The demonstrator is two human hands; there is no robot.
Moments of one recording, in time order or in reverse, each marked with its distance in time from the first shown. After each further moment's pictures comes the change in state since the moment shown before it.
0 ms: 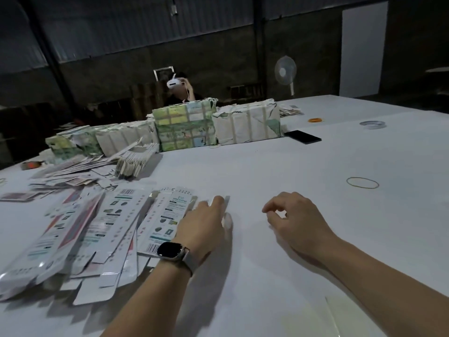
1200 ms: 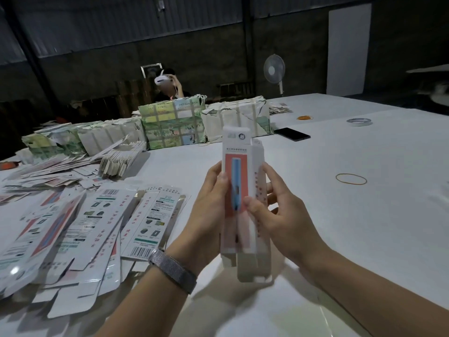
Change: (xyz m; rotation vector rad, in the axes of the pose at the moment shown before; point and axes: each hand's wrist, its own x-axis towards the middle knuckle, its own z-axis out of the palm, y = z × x) left_hand -0.015 0.053 -0.026 -1.527 -0.007 0.034; right_hand -0.015 -0.040 -0.006 0.538 0.140 -0.054
